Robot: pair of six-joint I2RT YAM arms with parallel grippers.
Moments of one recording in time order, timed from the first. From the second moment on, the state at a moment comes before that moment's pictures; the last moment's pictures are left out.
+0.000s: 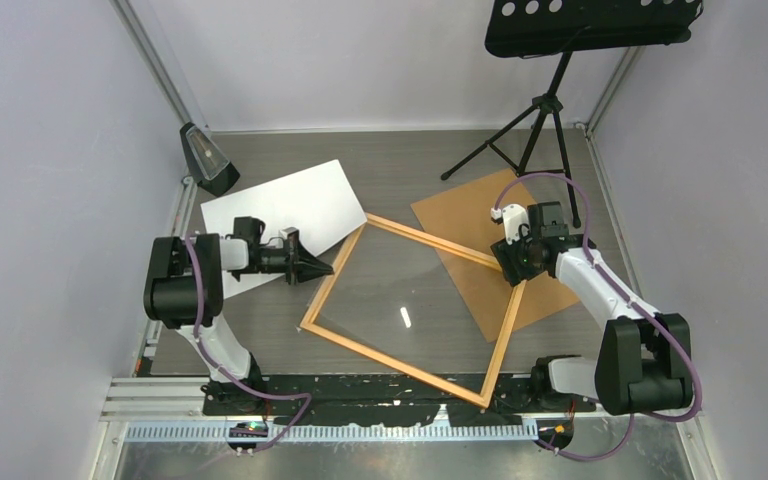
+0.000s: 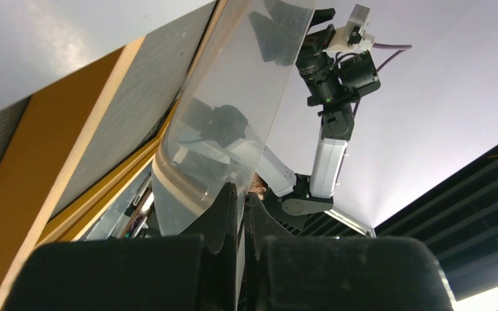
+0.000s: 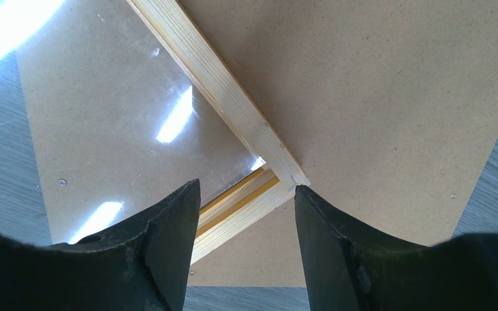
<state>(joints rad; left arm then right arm) 0.06 1.77 0.73 -0.21 1.34 -0.84 0.08 1.26 0.74 -0.54 -0.11 -0.41</state>
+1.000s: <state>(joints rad) 0.04 1.72 0.69 -0.17 1.23 -0.73 0.07 1.25 0.74 -0.53 -0.11 -0.41</state>
